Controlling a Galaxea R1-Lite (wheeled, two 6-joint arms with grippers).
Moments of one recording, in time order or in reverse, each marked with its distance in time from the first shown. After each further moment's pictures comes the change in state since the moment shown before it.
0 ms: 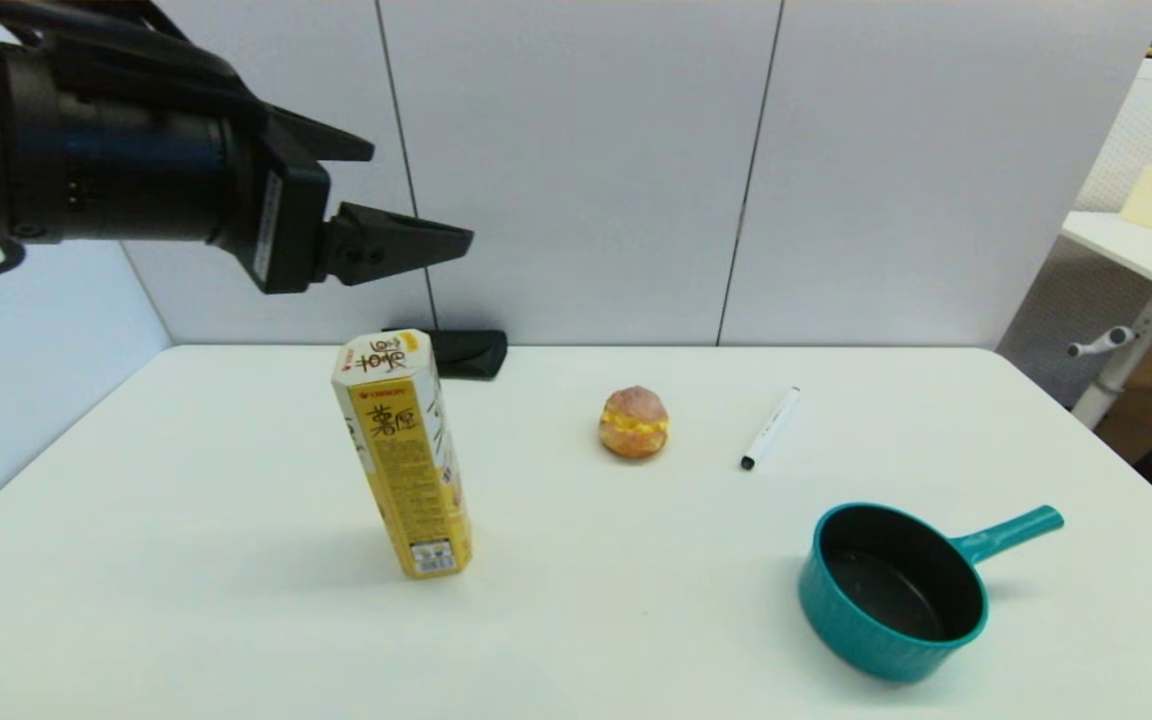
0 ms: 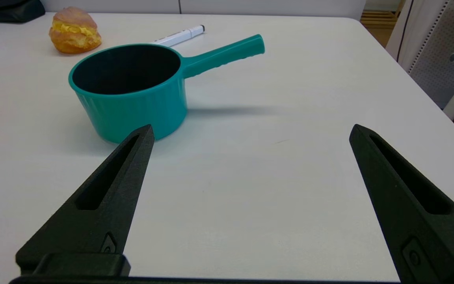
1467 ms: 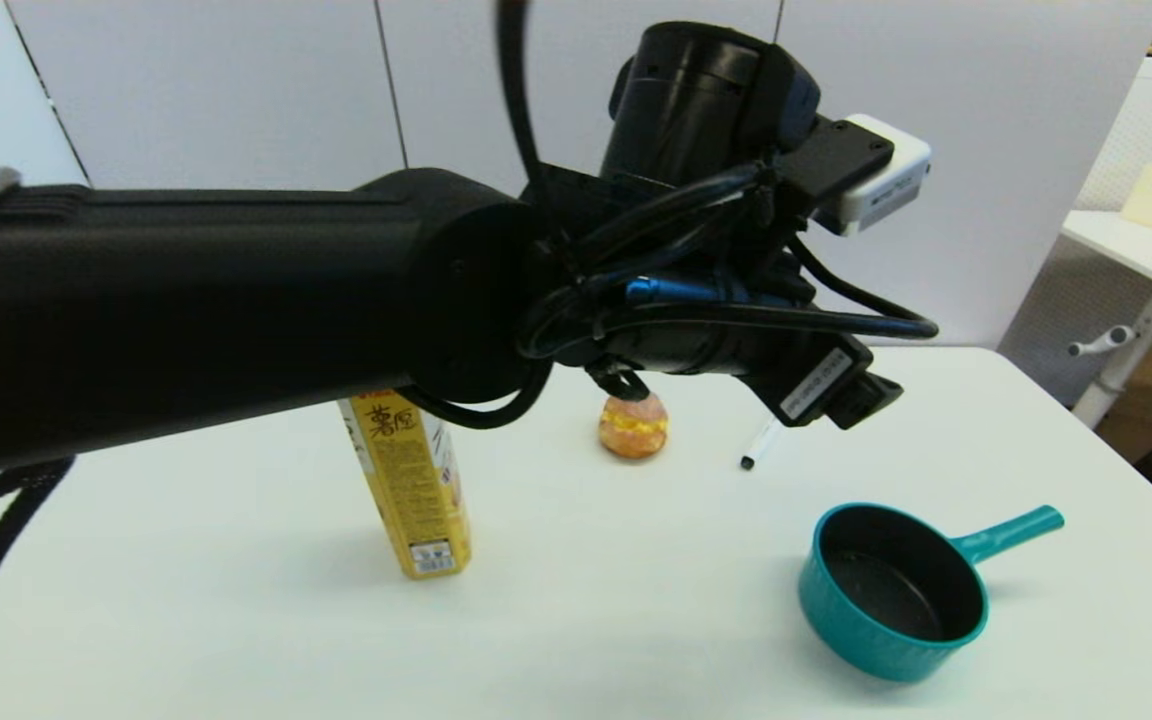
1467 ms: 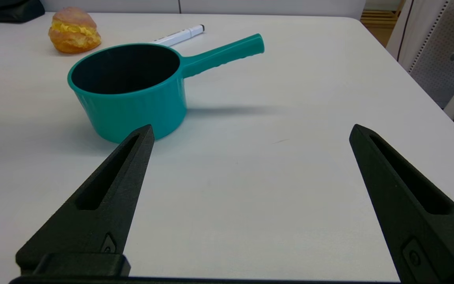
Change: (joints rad) left arm -0.372 0.614 -0.416 -0.128 0.037 -0.070; right arm 0.000 0.000 0.000 0.000 0.000 0.000
